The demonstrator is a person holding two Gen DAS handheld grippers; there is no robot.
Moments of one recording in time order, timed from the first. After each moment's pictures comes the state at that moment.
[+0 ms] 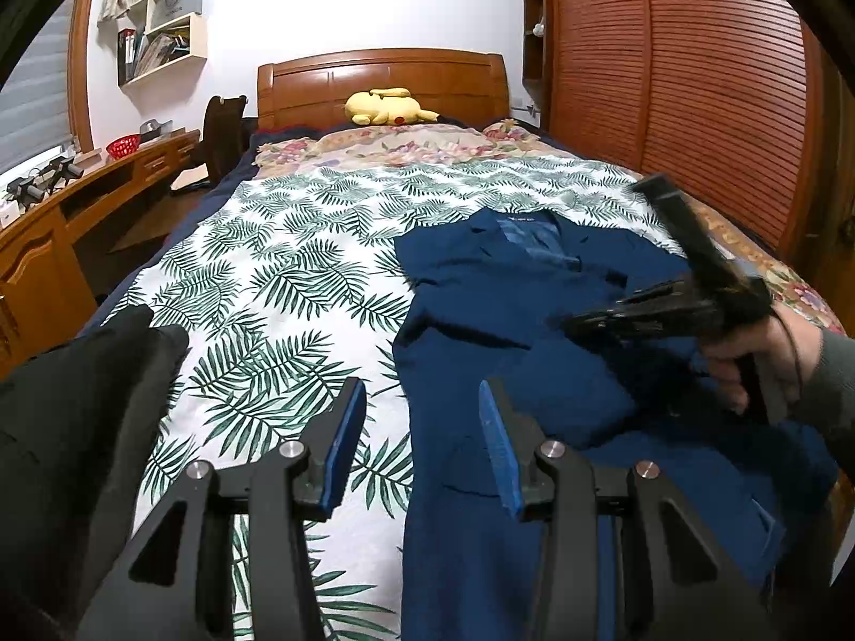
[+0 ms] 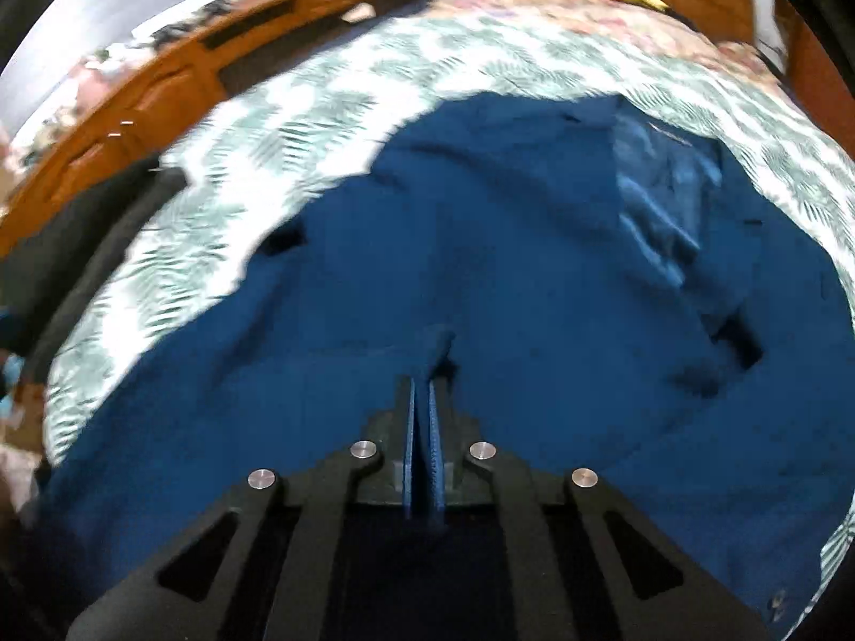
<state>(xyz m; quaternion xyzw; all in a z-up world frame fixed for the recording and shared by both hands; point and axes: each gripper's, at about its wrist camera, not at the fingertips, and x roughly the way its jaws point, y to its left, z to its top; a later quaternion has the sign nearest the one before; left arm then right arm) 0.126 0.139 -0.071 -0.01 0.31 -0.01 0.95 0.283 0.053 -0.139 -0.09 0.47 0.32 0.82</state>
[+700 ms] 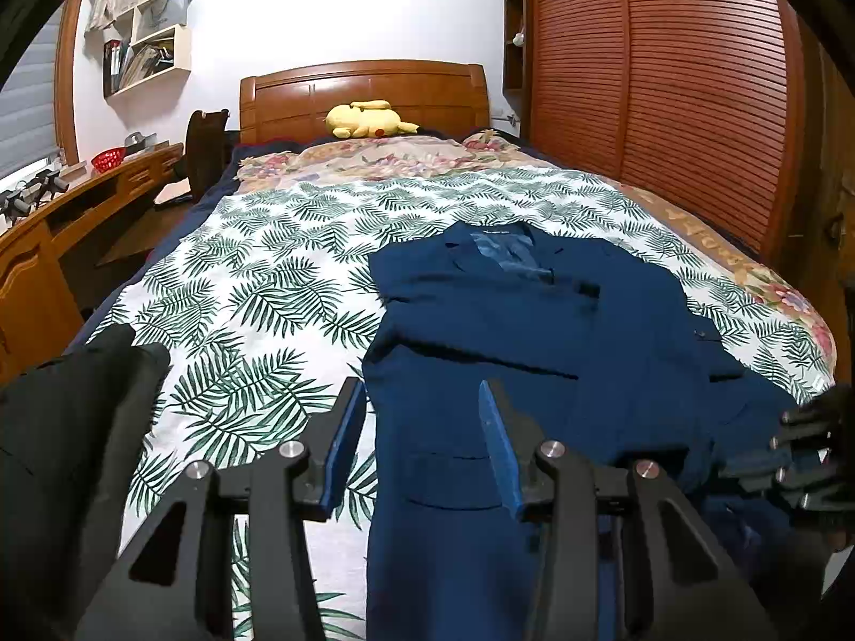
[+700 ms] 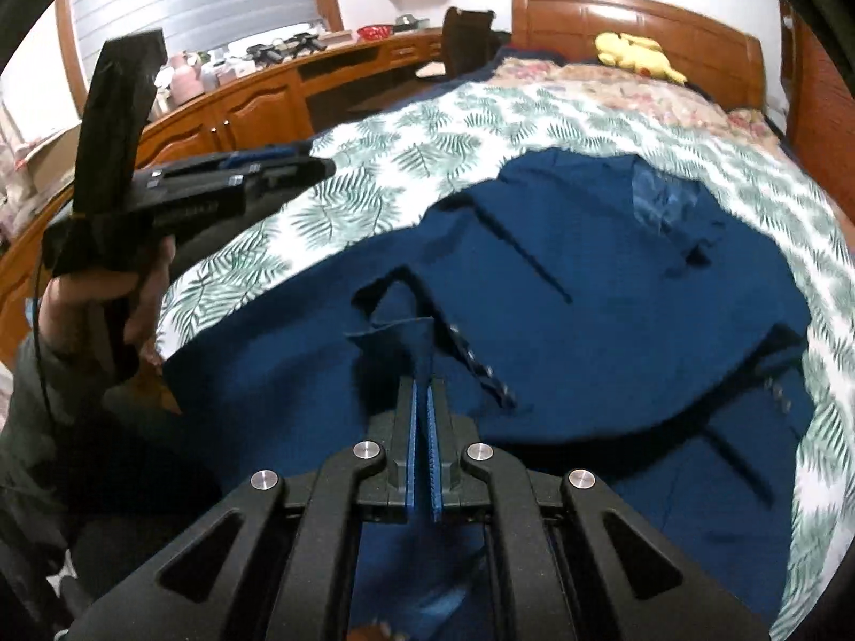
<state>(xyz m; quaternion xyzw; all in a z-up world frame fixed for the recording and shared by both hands) 0.125 0.123 -0.063 0.00 0.30 -0.03 0.95 0.079 0.011 -0.090 -0.10 0.40 0.37 0.84</state>
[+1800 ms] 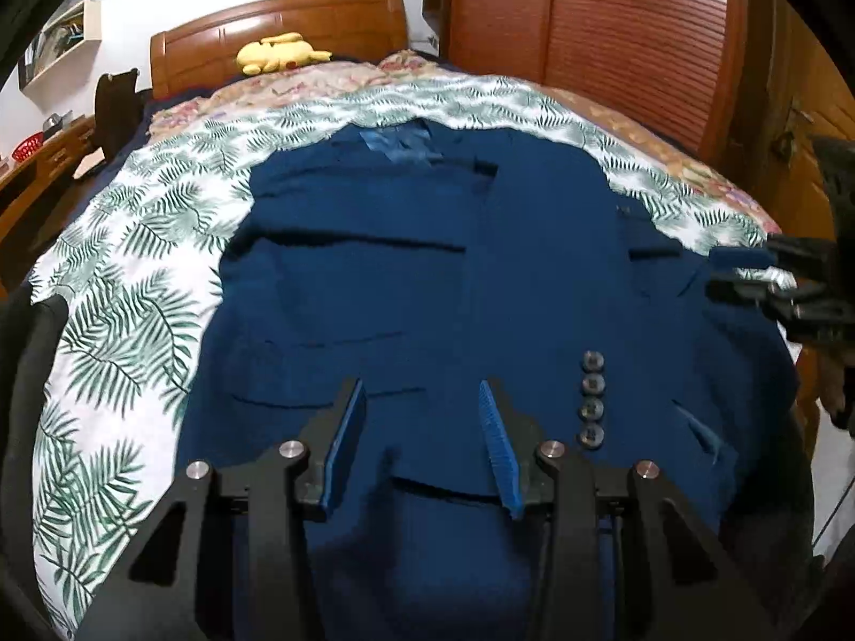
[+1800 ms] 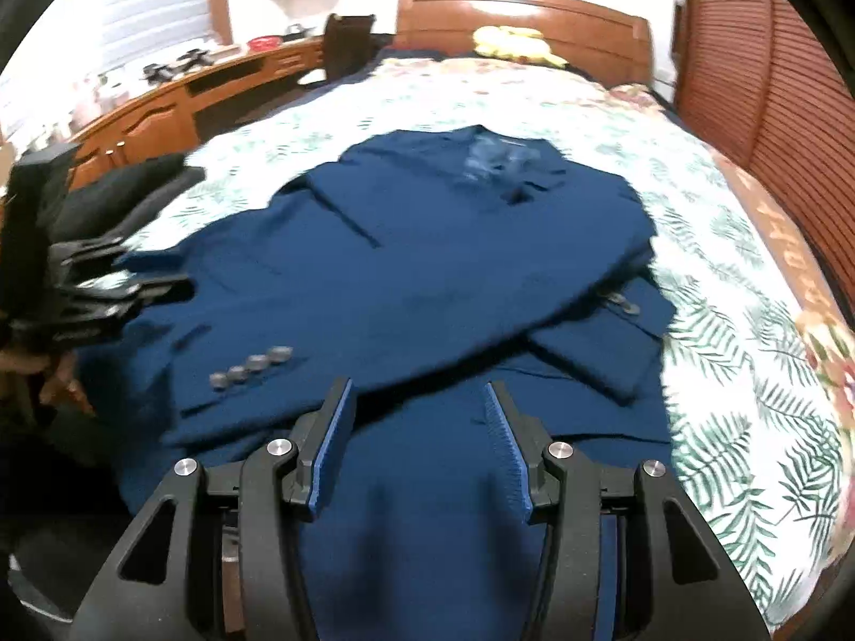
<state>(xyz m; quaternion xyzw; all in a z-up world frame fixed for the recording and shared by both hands) 0.116 0.044 -0.127 0.03 0.40 -0.13 0.91 0.084 -0.094 -0.103 -0.10 0.39 0.22 0.89</state>
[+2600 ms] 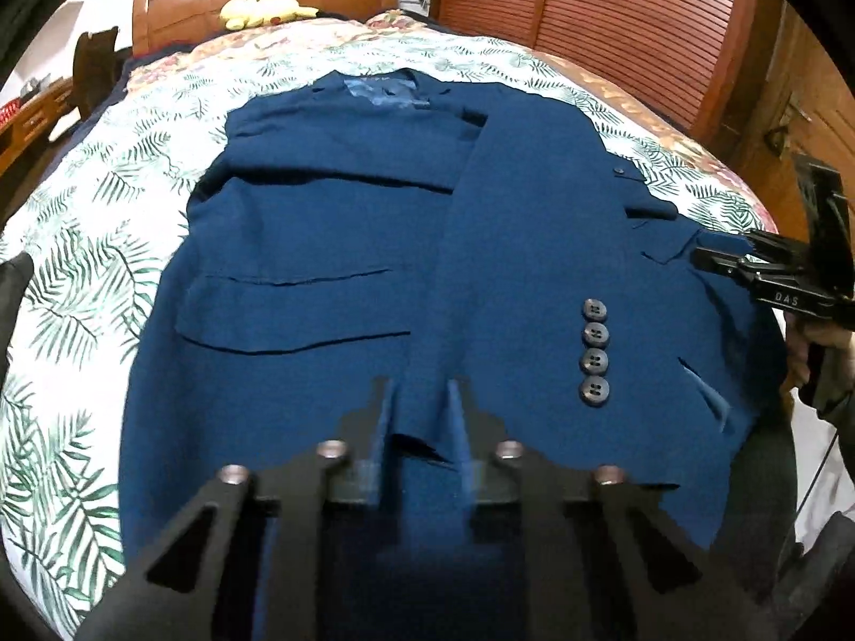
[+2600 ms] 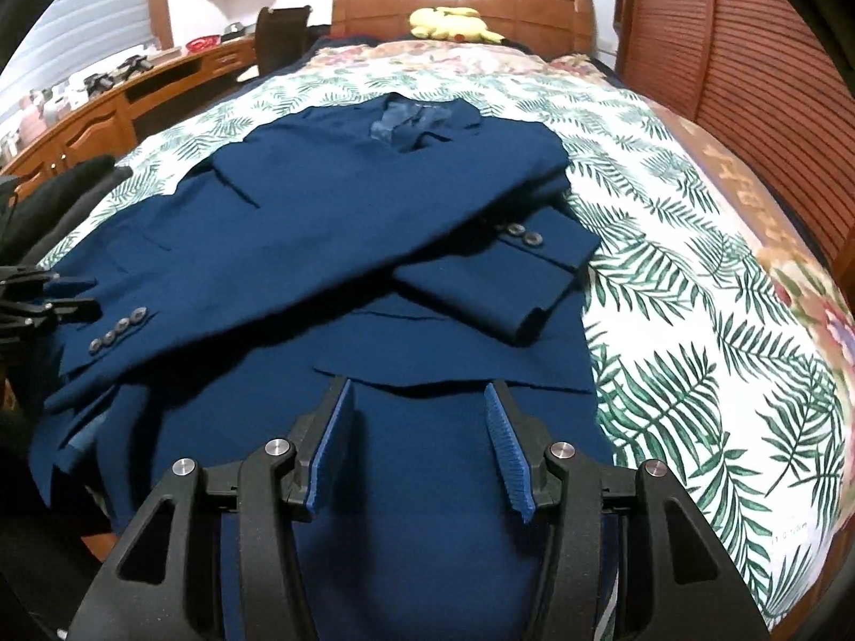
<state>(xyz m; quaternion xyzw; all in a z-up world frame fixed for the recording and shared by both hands) 0.120 0.050 -0.146 0.01 0.44 -0.16 0.88 0.102 -0.156 -0.142 -0.08 0.40 0.16 0.90</state>
